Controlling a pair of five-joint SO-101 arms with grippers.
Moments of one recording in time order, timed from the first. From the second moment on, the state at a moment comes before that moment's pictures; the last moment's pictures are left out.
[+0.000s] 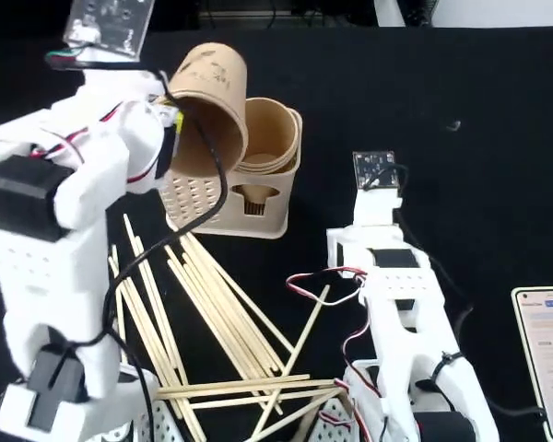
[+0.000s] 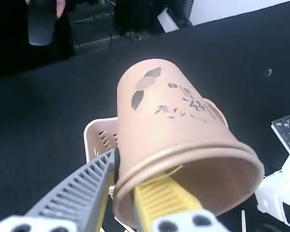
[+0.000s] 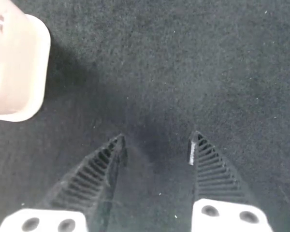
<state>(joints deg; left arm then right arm) 9.8 -13.8 -42.5 100.4 -5.1 -0.5 -32.8 67.4 34.7 3.1</state>
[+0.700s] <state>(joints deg) 14.4 -12.1 -34.2 100.4 -10.6 -0.5 -32.8 67.4 34.7 3.1</state>
